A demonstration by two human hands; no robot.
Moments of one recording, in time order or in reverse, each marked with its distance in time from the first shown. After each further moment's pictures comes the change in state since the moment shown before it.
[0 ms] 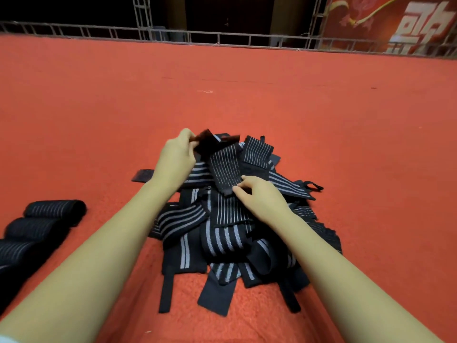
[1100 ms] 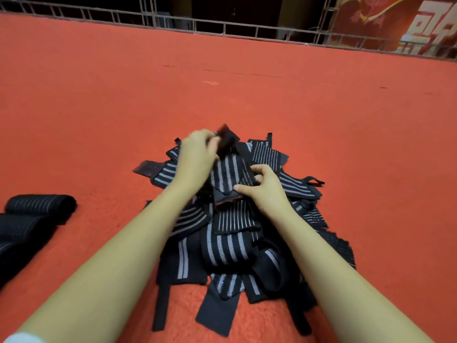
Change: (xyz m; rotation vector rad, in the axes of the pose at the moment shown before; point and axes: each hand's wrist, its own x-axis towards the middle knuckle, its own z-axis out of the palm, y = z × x) left_hand 0.010 0.007 0.039 -0.172 0.033 -0.034; right_hand 0.033 0.008 0.020 0.519 0.078 0.201
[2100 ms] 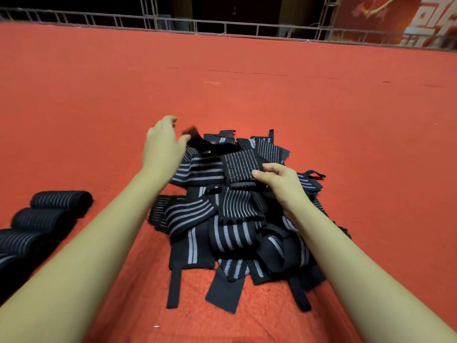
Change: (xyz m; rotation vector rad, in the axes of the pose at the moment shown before) left_hand -0.002 -0.020 -0.062 0.294 0.034 -0.125; right_hand -0.024 -0.010 -0.025 0.352 0.007 0.041
